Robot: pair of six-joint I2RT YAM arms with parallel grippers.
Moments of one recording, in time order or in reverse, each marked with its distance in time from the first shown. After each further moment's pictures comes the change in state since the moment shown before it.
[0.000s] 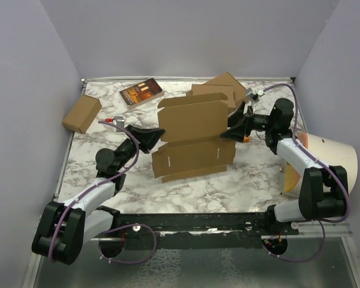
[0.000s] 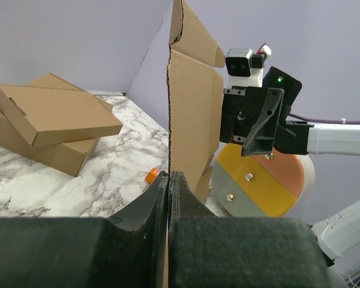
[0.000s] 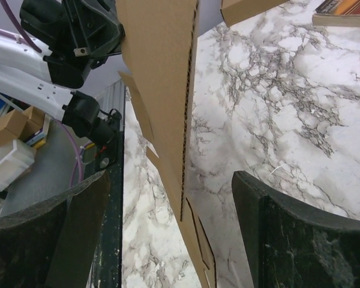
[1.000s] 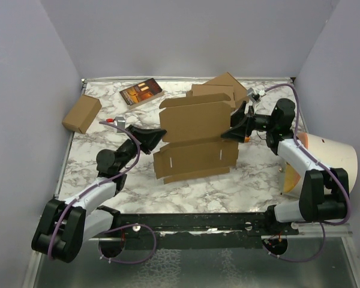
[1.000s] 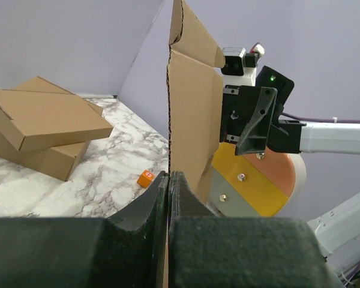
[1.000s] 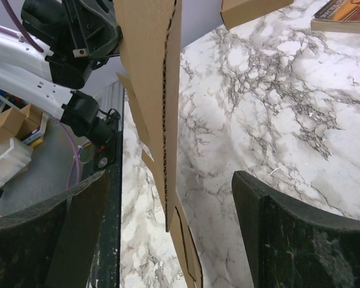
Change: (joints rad) left arm -0.022 0.017 0.003 0.048 0.000 -0.023; right arm -0.006 -0.019 -0.005 0.002 -0.003 -0.005
